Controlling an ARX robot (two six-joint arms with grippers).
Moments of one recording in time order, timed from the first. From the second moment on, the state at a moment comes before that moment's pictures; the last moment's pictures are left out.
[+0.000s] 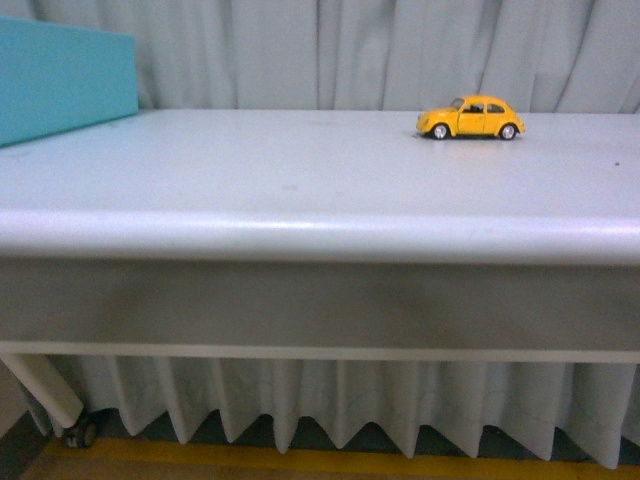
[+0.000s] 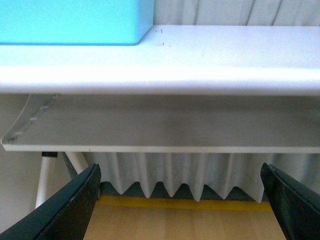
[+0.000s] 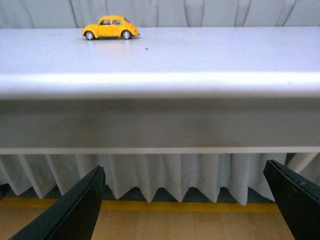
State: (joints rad) left arm 0.00 0.01 0.01 0.00 0.00 0.00; right arm 0.00 0.00 0.01 0.00 0.00 -0.01
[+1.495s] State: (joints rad) left arm 0.00 0.01 0.01 0.00 0.00 0.00; right arm 0.00 0.00 0.01 0.00 0.00 -0.01
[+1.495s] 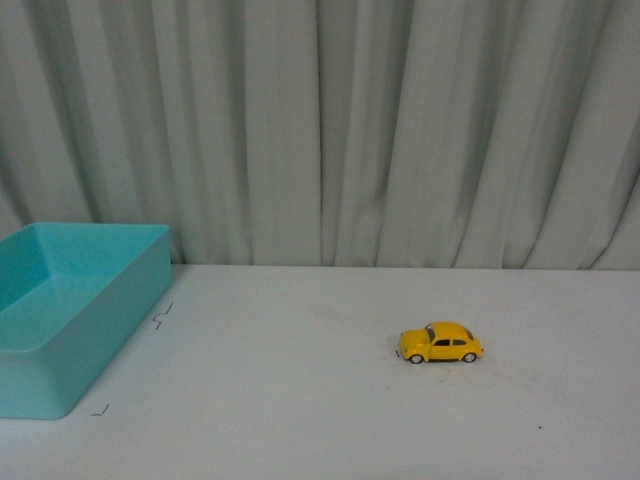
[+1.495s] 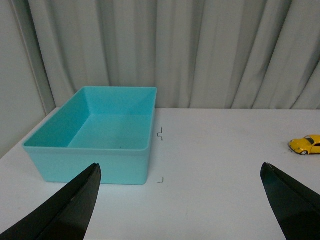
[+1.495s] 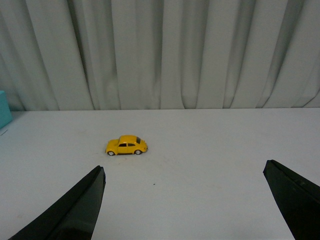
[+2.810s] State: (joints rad) left arm 0.00 0.01 0.01 0.00 0.00 0.00; right arm 0.00 0.00 0.01 0.00 0.00 -0.01
